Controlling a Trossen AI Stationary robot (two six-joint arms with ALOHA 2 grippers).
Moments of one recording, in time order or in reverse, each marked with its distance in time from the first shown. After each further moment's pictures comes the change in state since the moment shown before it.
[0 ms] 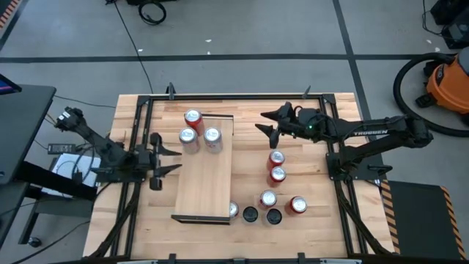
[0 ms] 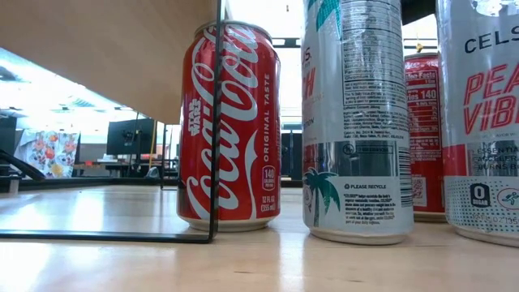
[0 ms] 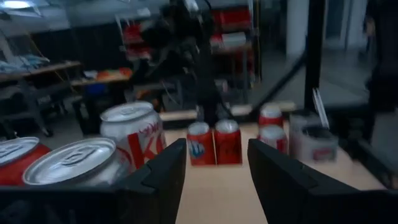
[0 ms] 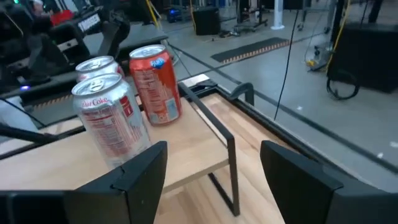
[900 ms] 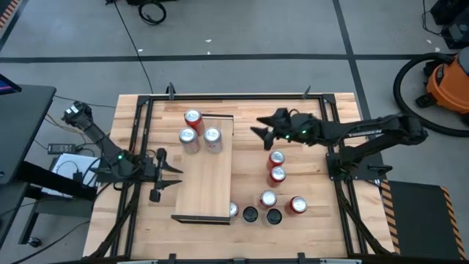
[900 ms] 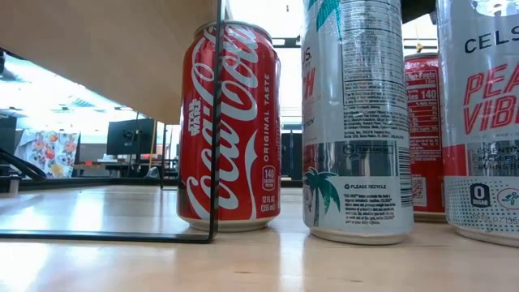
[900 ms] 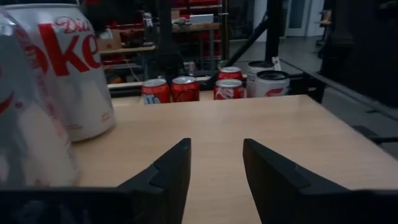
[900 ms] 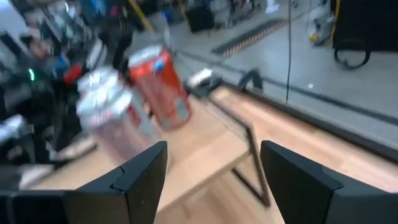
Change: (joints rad) left arm -0.155 -0.002 -0.245 0.115 -0.019 -0.139; right arm 0.056 0.080 0.027 0.016 0.063 0.191
